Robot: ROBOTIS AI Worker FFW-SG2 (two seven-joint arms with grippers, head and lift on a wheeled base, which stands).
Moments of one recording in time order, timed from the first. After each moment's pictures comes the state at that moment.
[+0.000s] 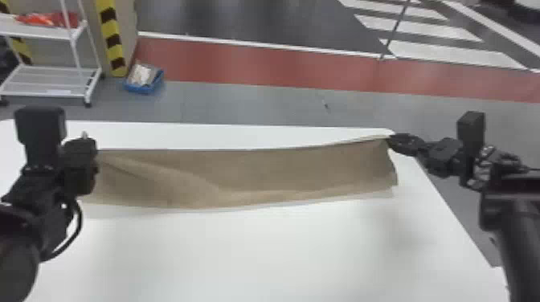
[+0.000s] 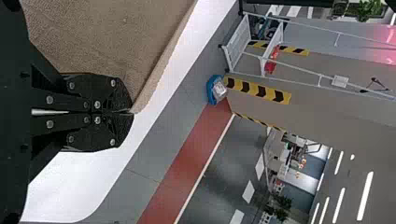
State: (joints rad) left arm -0.04 0.23 -0.14 -1.88 0.28 0.68 0.35; right arm -0.47 -0.45 -0.44 -0.86 0.35 -0.16 1.02
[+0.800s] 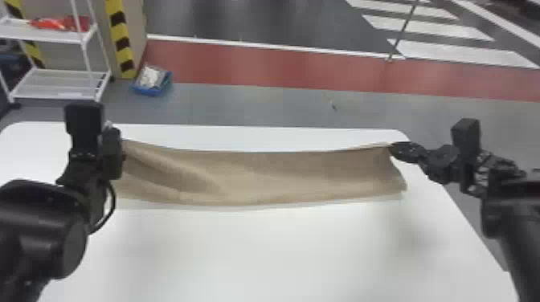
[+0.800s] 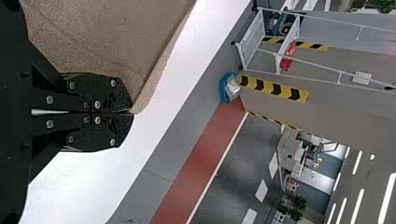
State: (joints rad) left arm -0.20 0.21 -0.23 -1.59 0.23 0.48 0.38; right arm -0.50 -0.46 -0.39 -0.77 0.38 -0.19 0.94
